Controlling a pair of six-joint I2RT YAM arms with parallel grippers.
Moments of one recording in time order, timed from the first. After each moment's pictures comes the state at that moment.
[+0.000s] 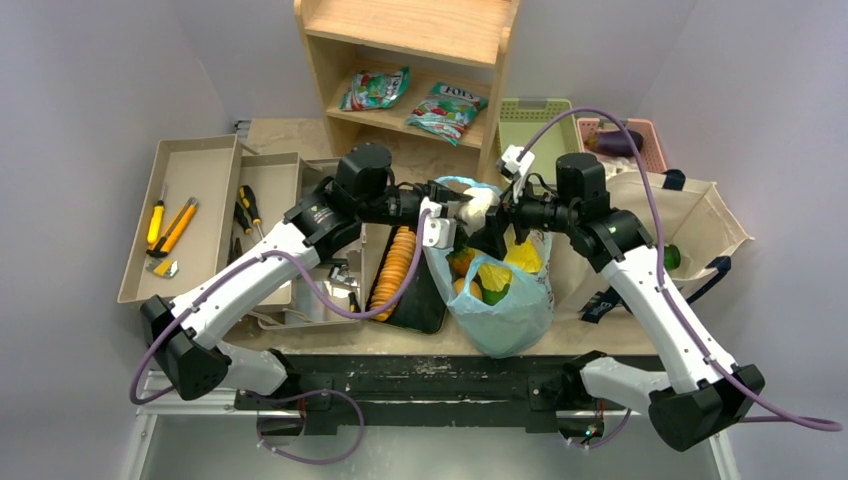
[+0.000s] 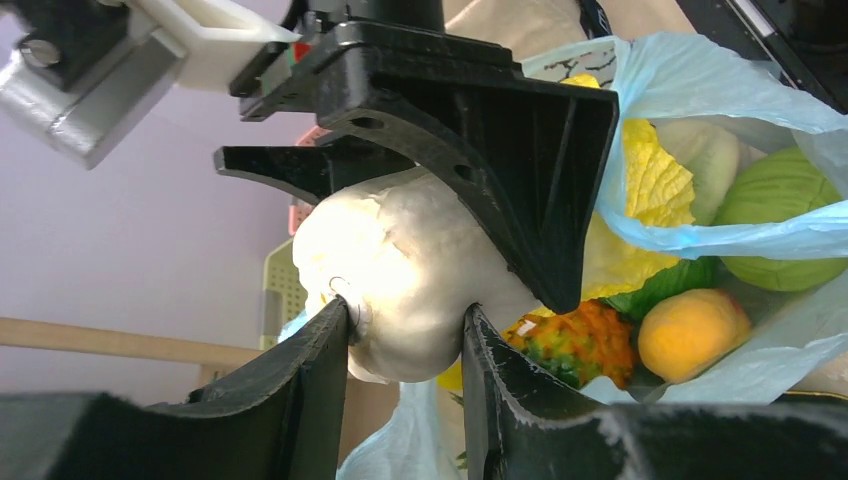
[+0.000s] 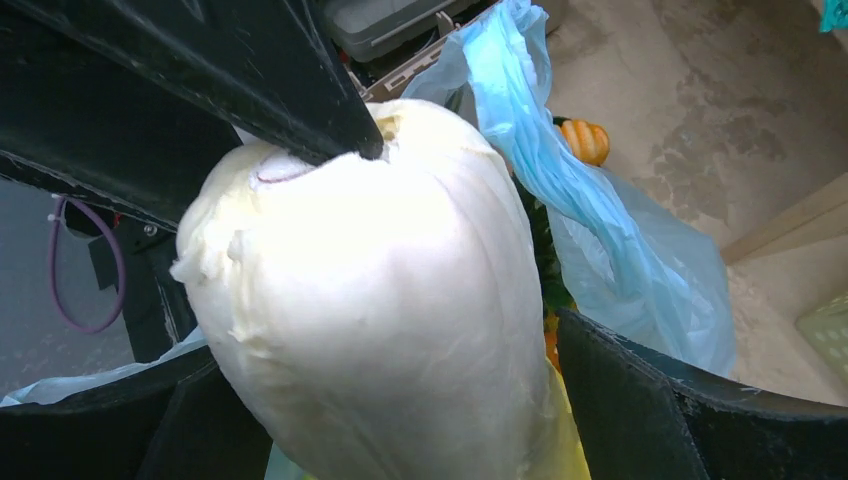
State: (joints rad) left arm -0.78 1.37 1.38 -0.31 0.70 0.94; right arm 0.39 1.12 1.20 -0.62 -0.65 -0.17
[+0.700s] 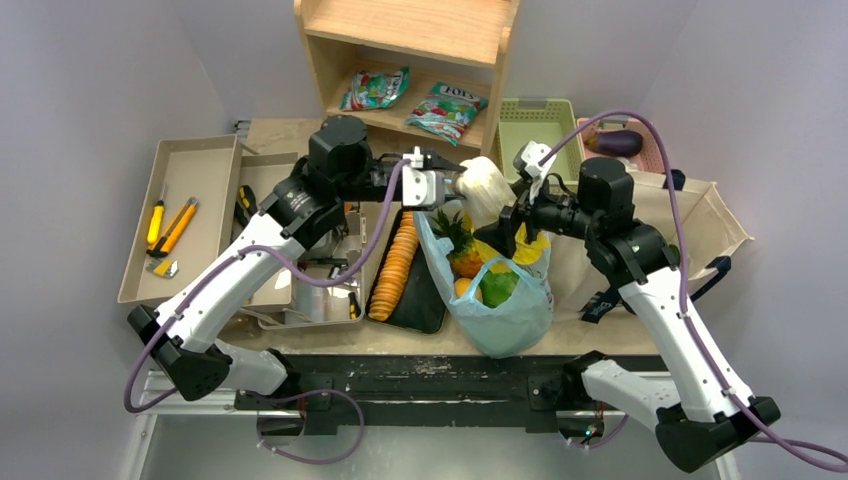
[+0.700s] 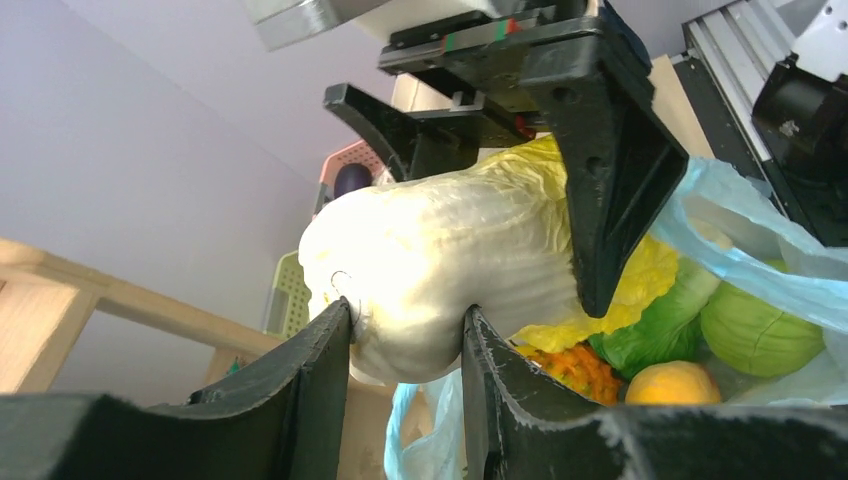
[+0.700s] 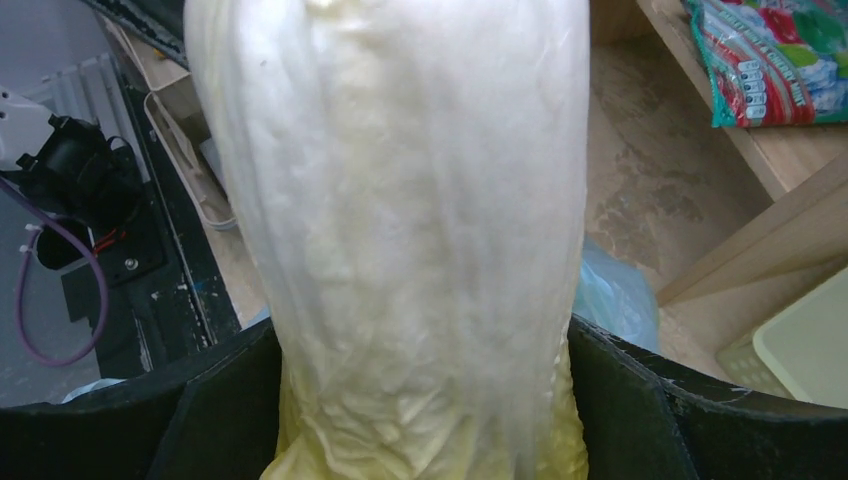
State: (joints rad) left arm -0.74 1.36 1.55 -0.34 0.71 0.71; right arm 0.39 1.01 1.22 -0.59 -0.62 -0.17
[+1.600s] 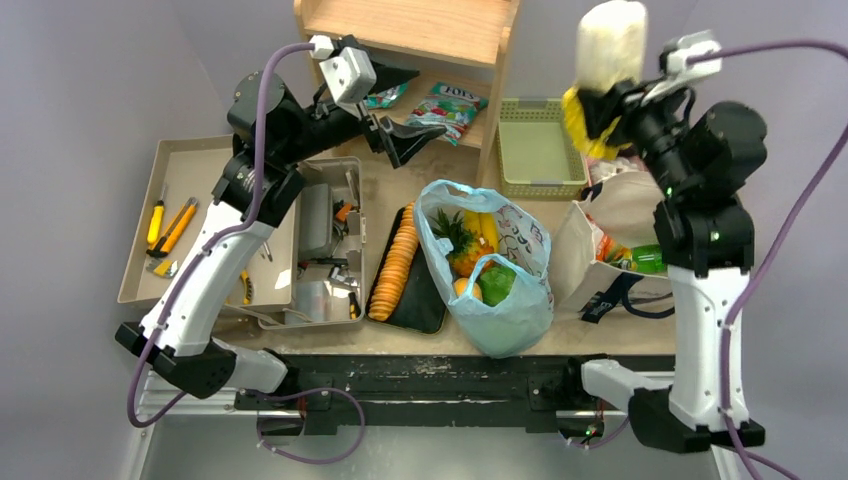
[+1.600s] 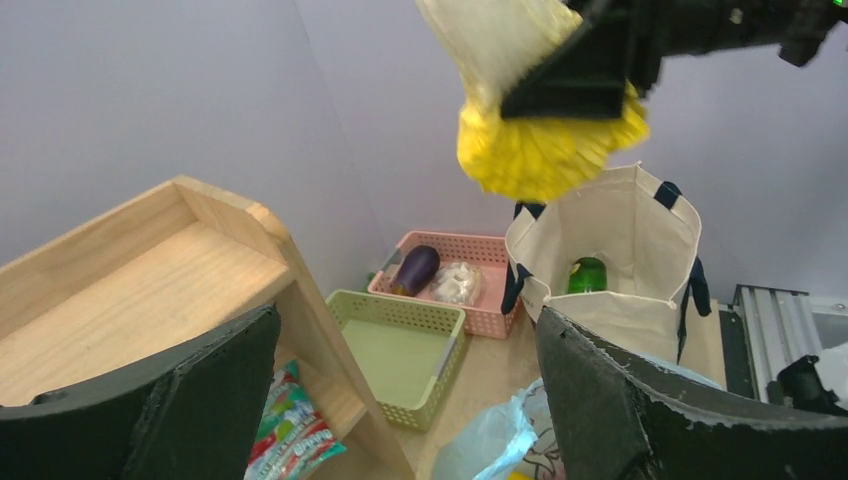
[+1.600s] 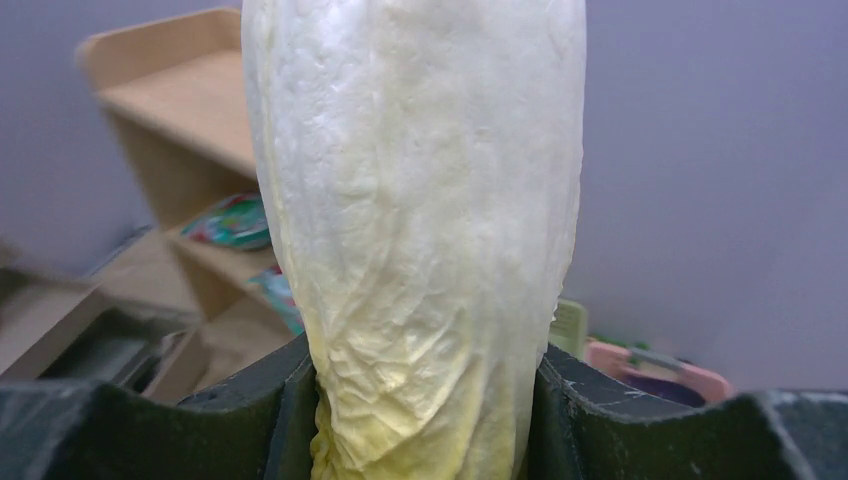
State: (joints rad) left arm -0.55 1.38 1.81 -0.14 0.62 0.08; right arm 0.14 1.10 1.72 -0.52 -0.25 0.00
